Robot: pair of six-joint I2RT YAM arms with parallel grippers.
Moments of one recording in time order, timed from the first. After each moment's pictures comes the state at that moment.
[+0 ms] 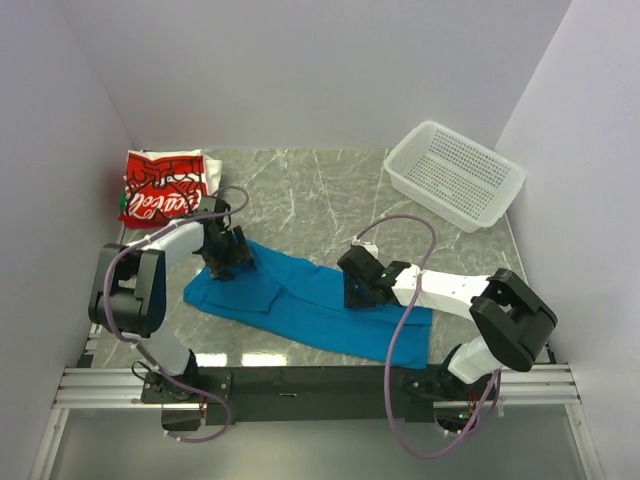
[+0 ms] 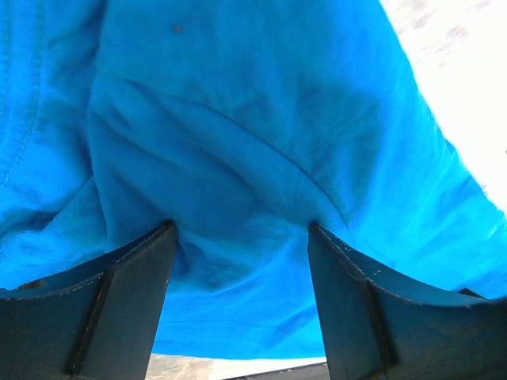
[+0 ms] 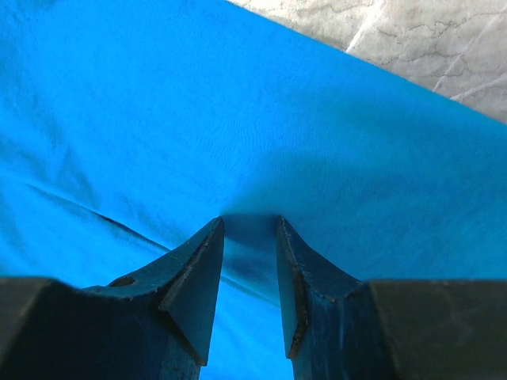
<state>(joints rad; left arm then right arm) -0.16 1.65 0.96 -0.59 0.16 -0.60 0.83 1.49 0.74 -0.36 0.16 0.75</state>
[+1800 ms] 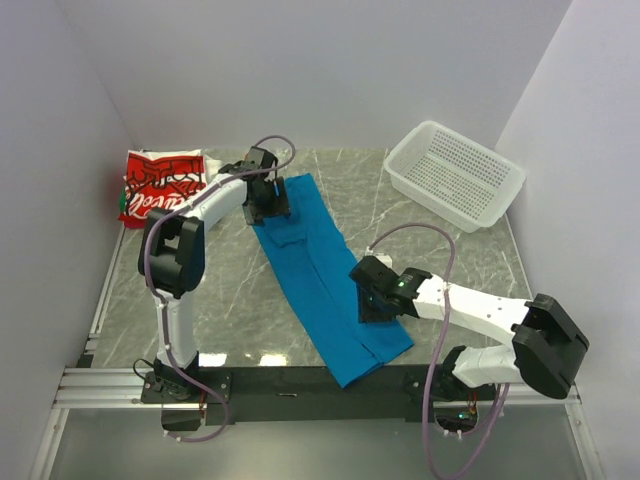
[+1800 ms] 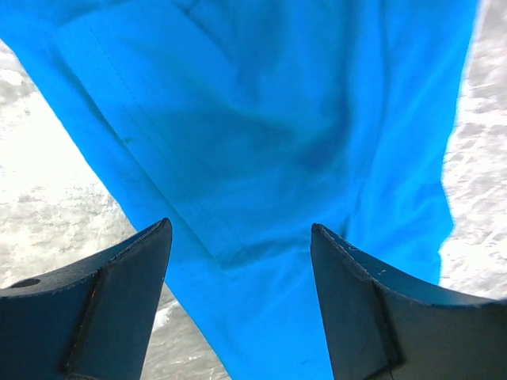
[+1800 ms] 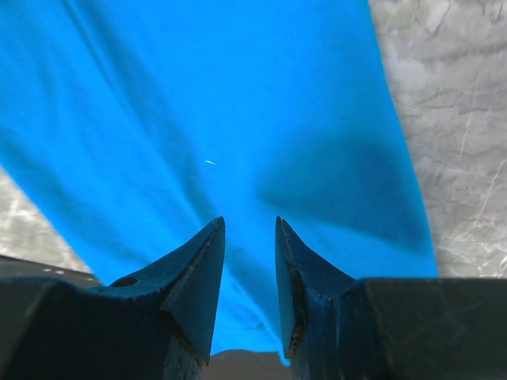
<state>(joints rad) -0.35 2.02 1.63 -0.68 0.03 -0.57 0.87 1.27 0.73 -0.65 0.13 0.81</state>
